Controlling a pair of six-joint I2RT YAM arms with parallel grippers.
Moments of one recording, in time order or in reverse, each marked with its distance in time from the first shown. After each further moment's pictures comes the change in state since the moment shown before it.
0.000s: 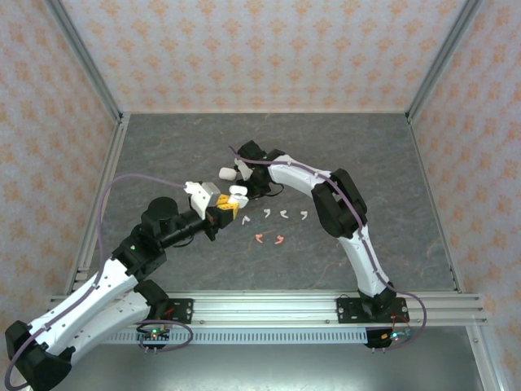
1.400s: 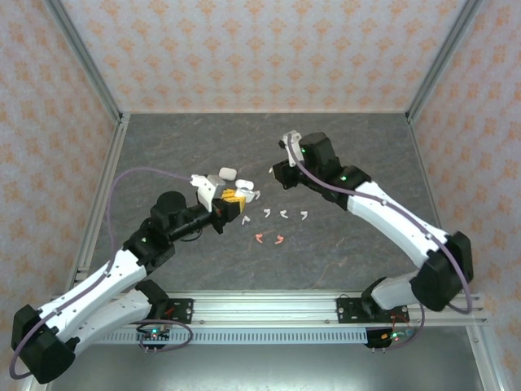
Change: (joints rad) left arm 0.000 0.125 0.000 0.160 0.010 -0.107; right arm -0.071 -0.941 -0.633 0.343 0.189 -0.116
